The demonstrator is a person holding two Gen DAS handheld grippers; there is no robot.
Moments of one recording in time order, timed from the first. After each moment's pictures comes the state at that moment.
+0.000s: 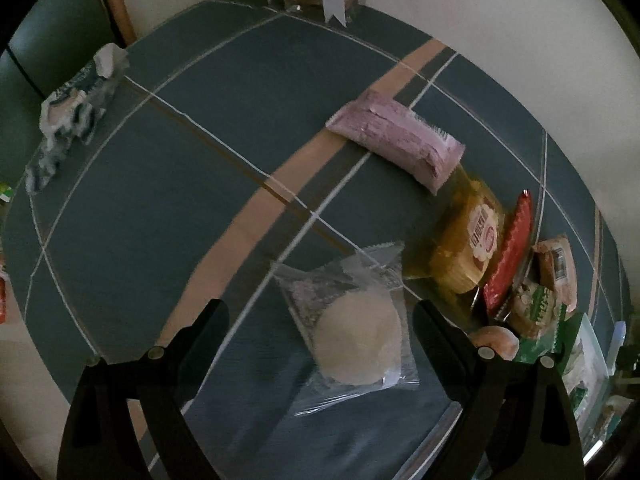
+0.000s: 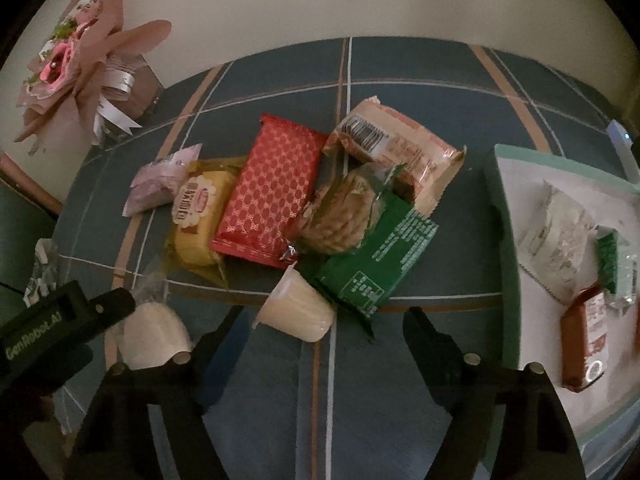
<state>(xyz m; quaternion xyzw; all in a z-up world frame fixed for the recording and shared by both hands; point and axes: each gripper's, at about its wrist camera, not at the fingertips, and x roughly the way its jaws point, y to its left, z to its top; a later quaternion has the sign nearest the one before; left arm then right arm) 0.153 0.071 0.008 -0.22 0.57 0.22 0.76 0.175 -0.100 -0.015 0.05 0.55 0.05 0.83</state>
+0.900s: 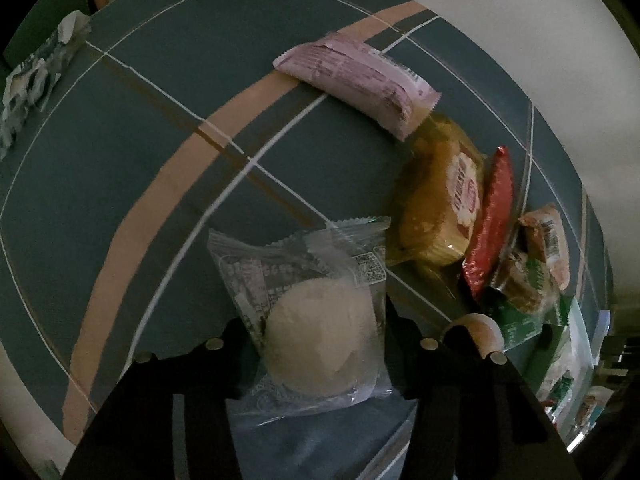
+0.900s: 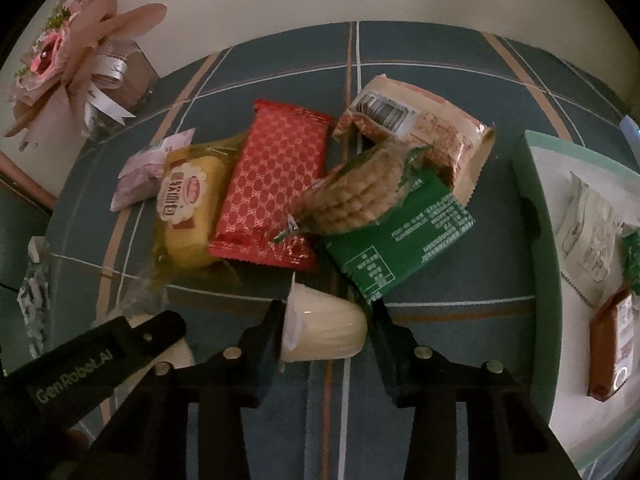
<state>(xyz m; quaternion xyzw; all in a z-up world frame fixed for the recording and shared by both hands) 0.157 0.043 -0.024 -0.26 0.59 0.17 0.74 0.185 -0.078 -0.046 0.05 0.55 0.05 0.83</state>
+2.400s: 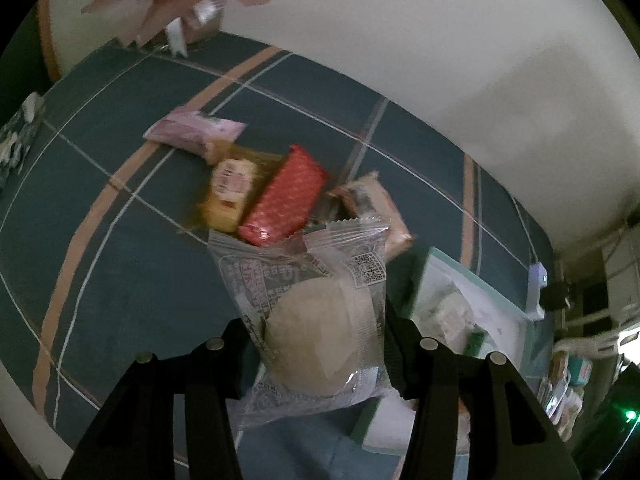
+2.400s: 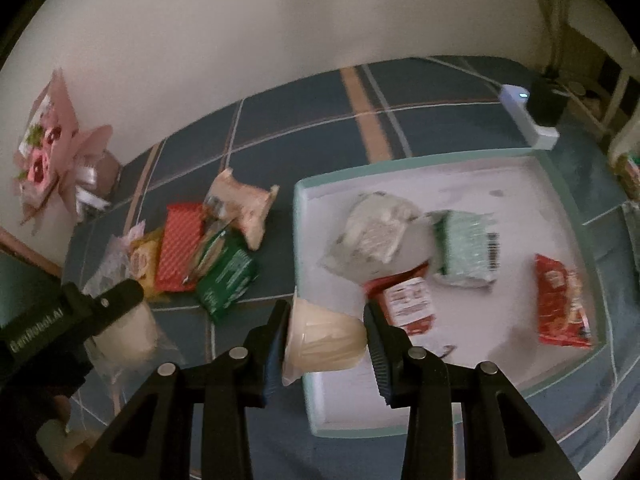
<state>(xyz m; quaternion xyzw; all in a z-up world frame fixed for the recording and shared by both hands) 0.148 -0.076 0.073 -0.22 0.52 0.07 0.82 0.126 -0.254 0.054 0.12 0.51 -0.02 0.85</state>
